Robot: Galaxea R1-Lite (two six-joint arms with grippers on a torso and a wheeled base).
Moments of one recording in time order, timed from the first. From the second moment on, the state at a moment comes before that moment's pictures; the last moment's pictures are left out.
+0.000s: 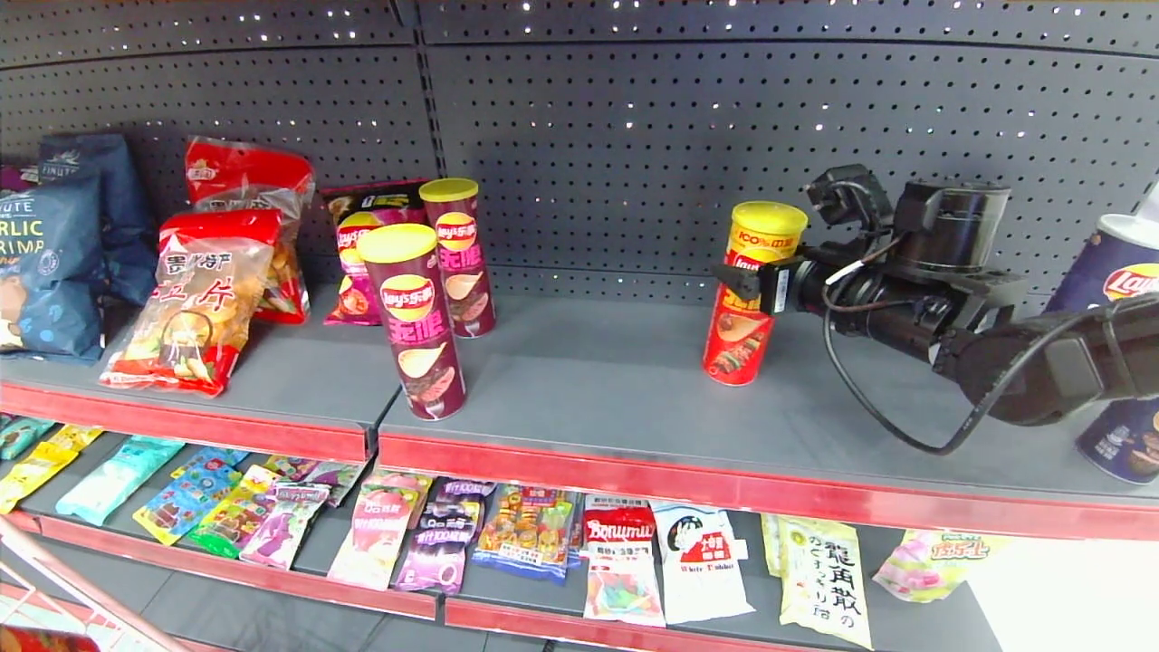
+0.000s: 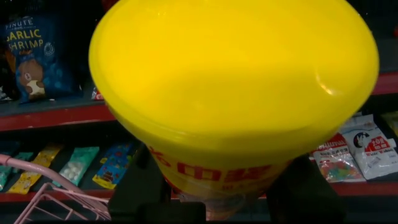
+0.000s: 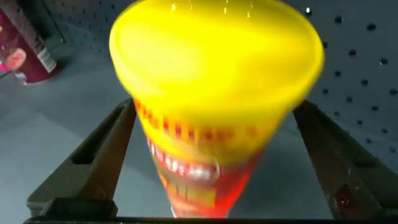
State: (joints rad) left arm -0.21 0.18 -0.38 0.16 0.15 0.19; right arm 0.32 1.88 -1.08 -0.70 0.01 -0.08
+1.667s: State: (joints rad) left arm -0.21 0.17 -0.37 0.16 0.15 0.19; right arm 0.52 1.74 -0.88 -0.70 -0.25 -0.04
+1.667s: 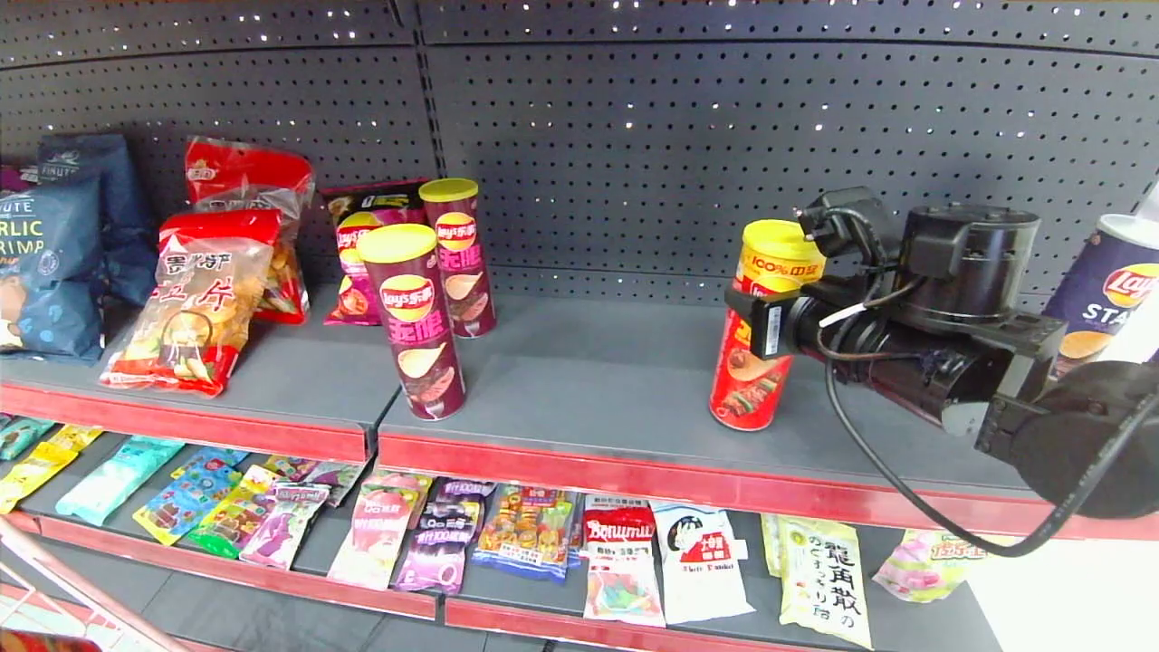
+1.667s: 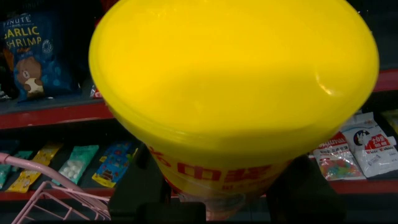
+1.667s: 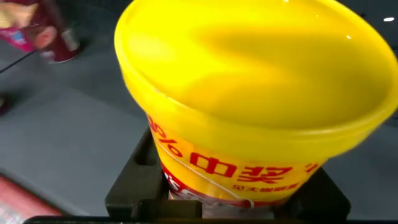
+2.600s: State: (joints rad) left arm -0.21 0.17 -0.36 0.16 0.15 0.19; right arm 0.61 1.68 -0.79 -0.70 -0.29 -0.02
